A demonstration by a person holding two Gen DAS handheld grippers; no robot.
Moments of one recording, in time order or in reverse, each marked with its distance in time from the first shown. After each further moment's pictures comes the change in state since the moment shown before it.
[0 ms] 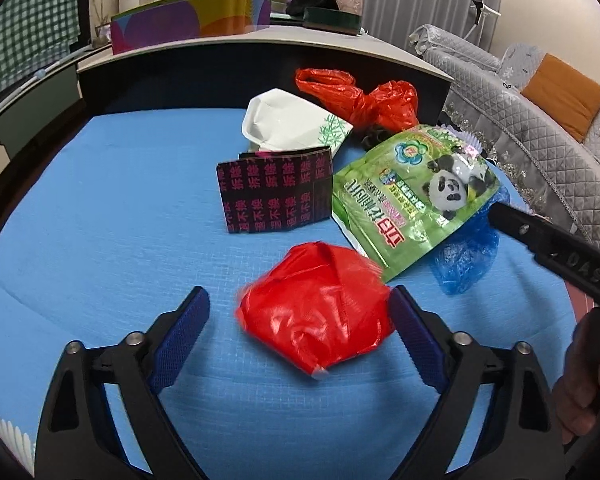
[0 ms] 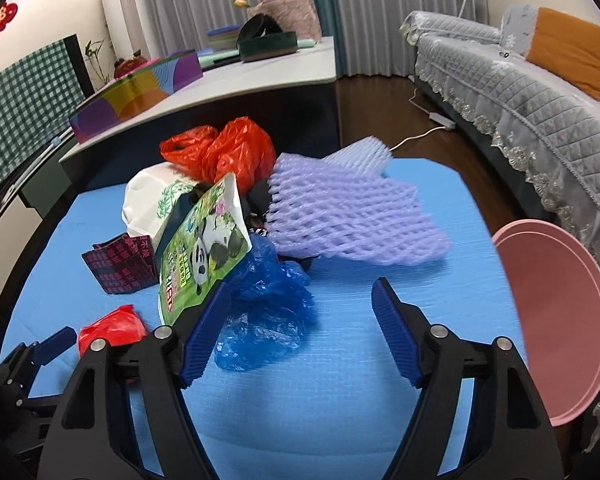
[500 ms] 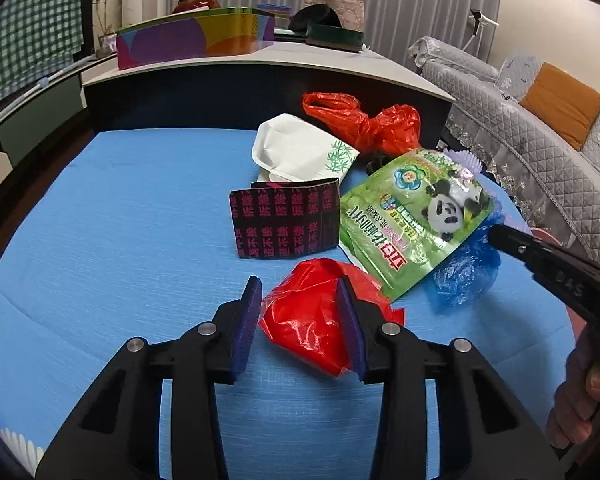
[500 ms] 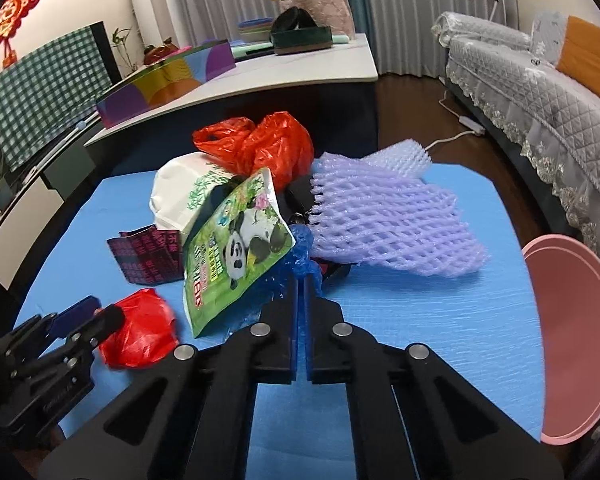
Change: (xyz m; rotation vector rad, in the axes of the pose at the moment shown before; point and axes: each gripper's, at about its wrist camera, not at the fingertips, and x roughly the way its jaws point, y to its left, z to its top) left arm -0.008 0.007 0.009 -0.001 -0.038 0.008; right arm -0.001 0.013 0.000 -0.079 0.025 0.081
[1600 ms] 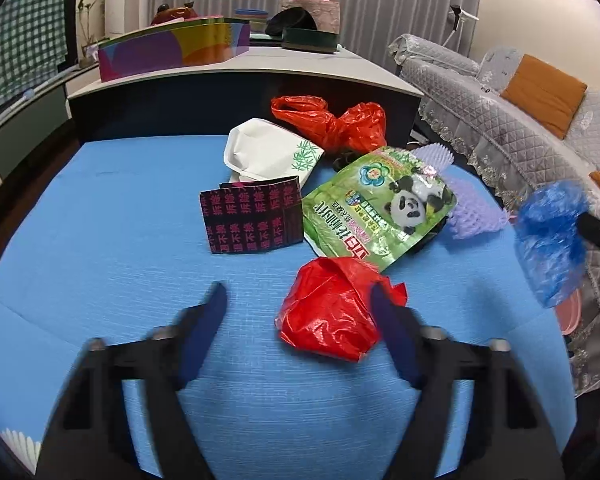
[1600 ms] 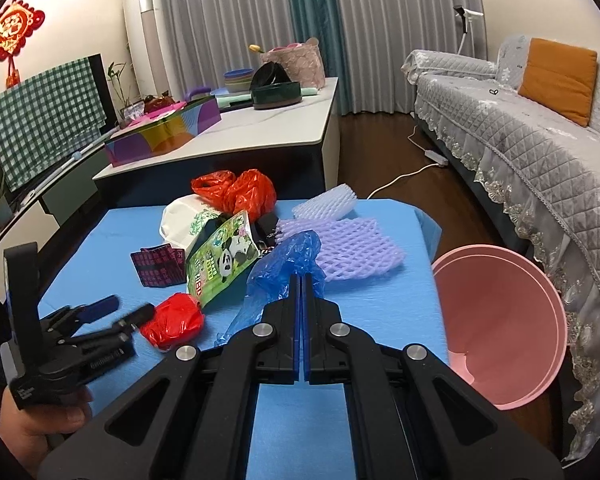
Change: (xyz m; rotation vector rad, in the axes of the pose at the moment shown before) left arm -0.014 -0.017 -0.005 0.057 -0.005 -0.040; right arm -0.108 -0.028 -0.019 0.028 -0.153 -0.069
